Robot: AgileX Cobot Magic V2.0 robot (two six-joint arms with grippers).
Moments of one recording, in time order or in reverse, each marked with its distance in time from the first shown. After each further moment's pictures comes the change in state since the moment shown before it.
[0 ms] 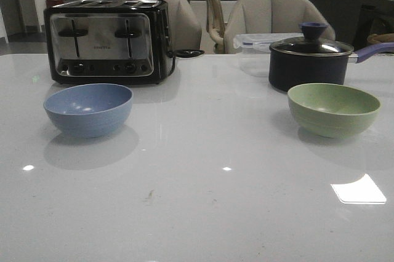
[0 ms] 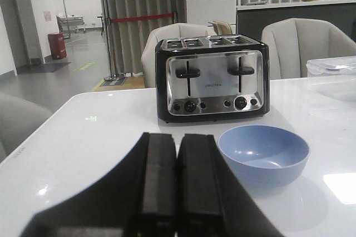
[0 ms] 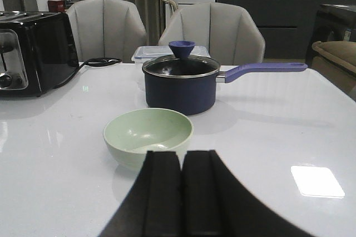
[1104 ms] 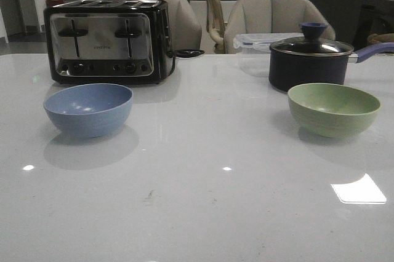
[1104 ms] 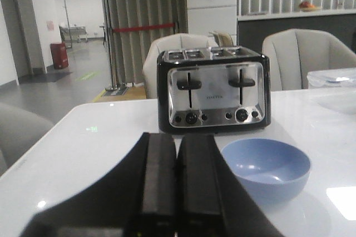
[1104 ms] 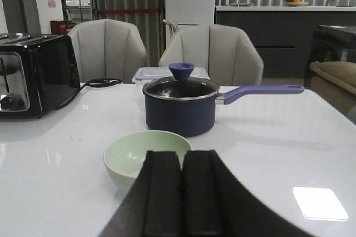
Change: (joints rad) left arm 0.000 0.000 -0.002 -0.003 -0.053 0.000; right arm 0.000 0.000 -0.009 0.000 -0.066 0.000
